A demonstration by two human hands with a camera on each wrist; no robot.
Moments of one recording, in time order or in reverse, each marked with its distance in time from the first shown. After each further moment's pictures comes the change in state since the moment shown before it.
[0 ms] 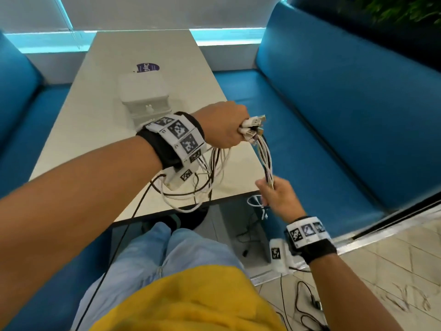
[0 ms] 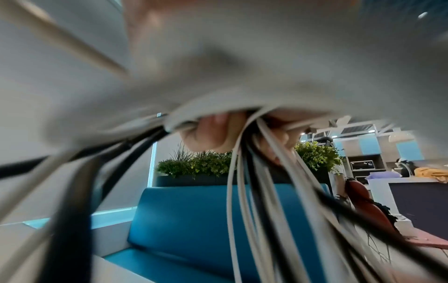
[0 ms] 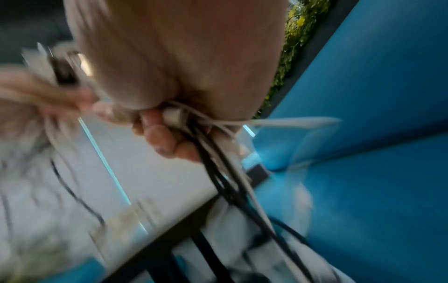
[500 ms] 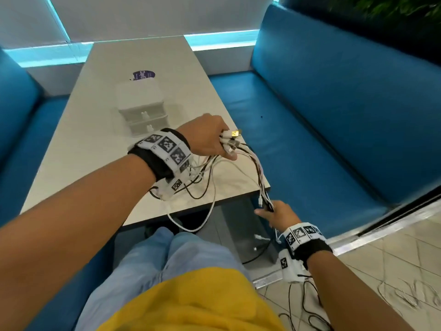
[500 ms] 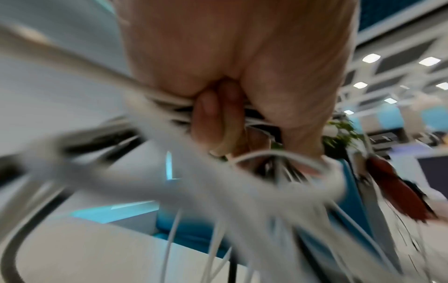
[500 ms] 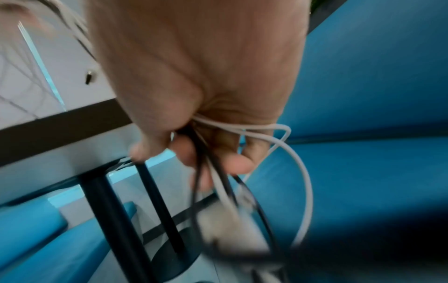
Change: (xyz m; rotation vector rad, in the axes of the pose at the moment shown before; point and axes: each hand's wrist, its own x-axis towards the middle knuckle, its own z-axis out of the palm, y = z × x) left_hand -0.010 -0.013 0.024 -0.170 -0.026 -0.182; right_hand -0.001 0.077 -0.003 -0.386 -0.183 0.331
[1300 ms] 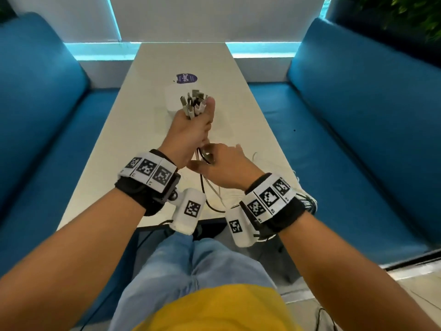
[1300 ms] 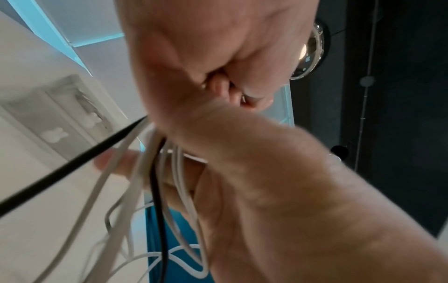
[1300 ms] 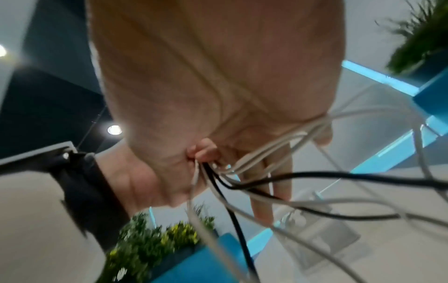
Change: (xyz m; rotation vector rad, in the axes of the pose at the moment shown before) left_hand -0.079 -0.064 -0.028 -1.342 0.676 -0.369; right_hand -0.048 -0.294 0.021 -0.299 -0.089 -0.560
